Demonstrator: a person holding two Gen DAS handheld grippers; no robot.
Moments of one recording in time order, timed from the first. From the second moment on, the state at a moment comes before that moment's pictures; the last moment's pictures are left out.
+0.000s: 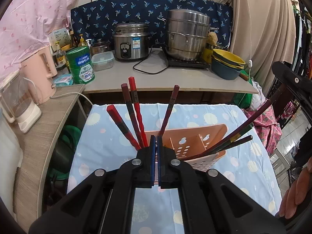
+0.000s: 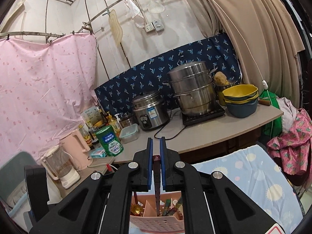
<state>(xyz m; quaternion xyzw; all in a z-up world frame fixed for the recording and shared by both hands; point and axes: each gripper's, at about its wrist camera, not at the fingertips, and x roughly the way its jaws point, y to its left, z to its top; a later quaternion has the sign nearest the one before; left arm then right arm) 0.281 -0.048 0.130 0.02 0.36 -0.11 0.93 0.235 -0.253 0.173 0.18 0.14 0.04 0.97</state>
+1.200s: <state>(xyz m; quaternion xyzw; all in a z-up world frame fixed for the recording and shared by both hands) 0.253 -0.049 0.132 0.01 0.35 -0.11 0.93 0.205 -0.245 0.141 0.18 0.18 0.04 0.97</state>
